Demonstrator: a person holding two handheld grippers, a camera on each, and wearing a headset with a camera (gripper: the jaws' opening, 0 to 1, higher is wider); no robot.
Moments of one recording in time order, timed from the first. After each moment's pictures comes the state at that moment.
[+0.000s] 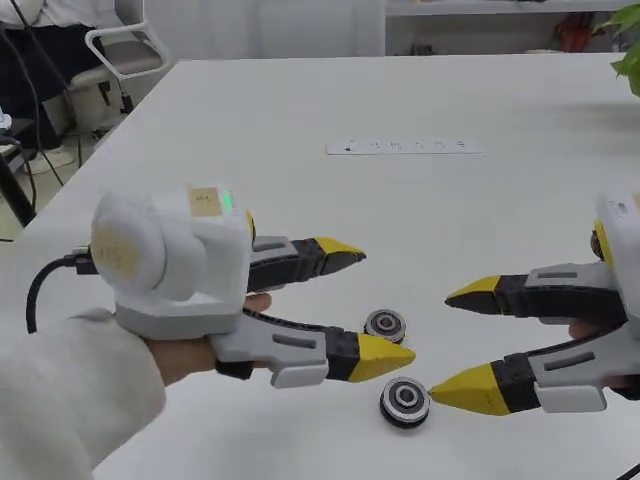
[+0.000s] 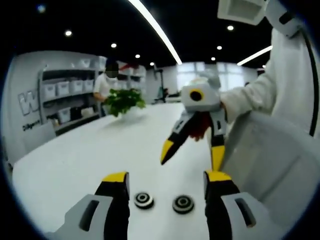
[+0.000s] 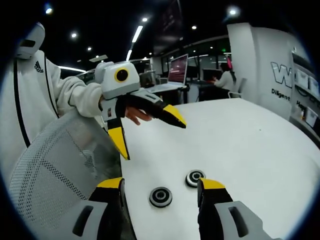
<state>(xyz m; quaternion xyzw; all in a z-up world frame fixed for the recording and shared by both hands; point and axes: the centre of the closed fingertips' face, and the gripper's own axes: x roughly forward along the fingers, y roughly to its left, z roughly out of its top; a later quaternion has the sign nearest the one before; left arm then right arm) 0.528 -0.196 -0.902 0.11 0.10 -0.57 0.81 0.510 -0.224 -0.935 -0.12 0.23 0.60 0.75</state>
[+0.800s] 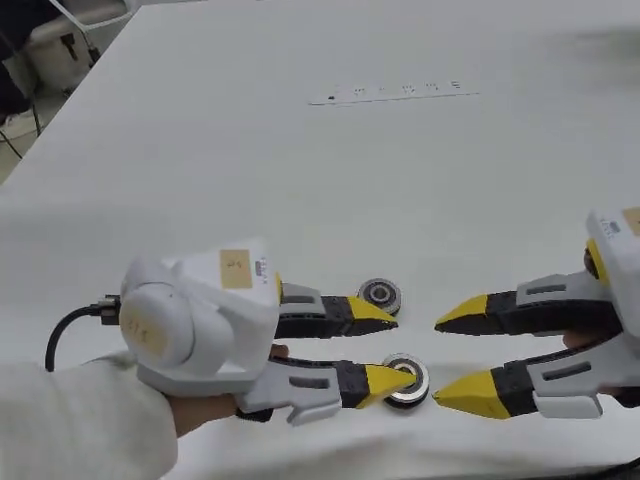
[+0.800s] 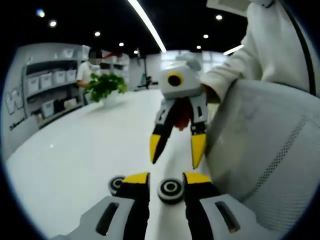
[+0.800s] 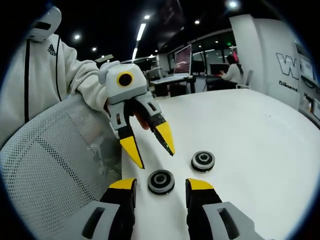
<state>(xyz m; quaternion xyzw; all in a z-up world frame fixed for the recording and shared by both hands) 0.518 -0.216 -0.966 0.13 0.14 -0.62 0.76 0.510 -0.225 -0.980 -0.11 0.25 0.63 0.73</state>
